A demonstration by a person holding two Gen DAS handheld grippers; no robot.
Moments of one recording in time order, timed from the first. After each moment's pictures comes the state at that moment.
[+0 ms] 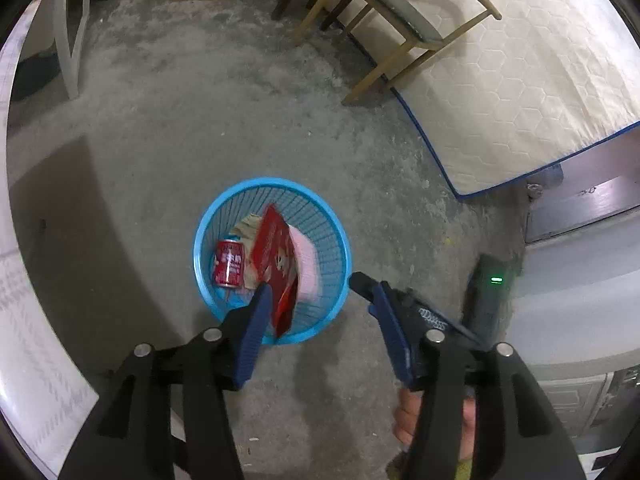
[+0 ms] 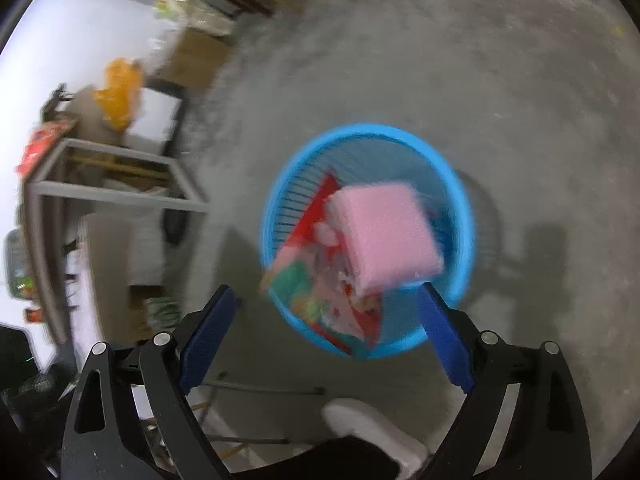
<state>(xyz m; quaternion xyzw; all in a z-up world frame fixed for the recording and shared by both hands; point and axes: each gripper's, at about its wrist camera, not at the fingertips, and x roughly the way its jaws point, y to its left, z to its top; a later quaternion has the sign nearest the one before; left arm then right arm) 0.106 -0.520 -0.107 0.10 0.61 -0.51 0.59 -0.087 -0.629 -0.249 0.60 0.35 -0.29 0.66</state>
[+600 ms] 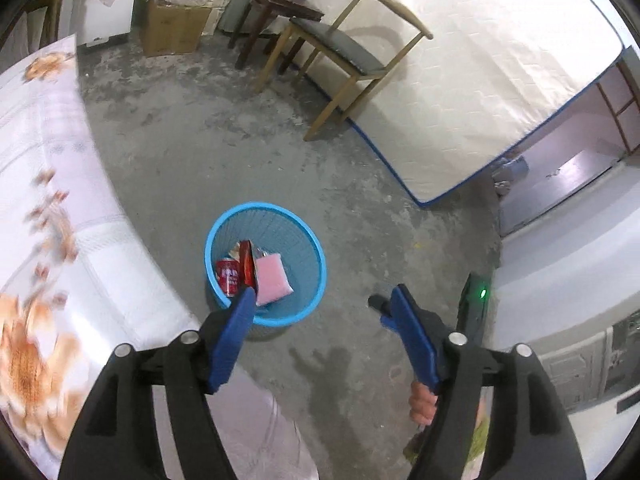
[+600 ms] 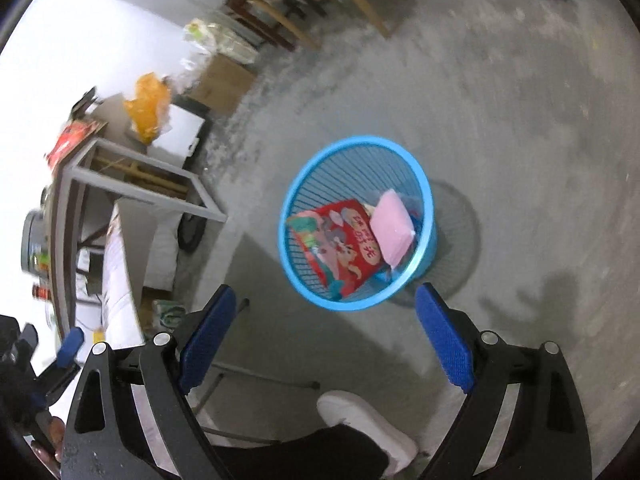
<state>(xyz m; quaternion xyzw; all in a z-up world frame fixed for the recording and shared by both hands) 0.092 -0.410 -0.022 0.08 0.53 -0.58 0.61 -0.148 -0.568 -0.177 0.55 0.29 -0.30 0.72</state>
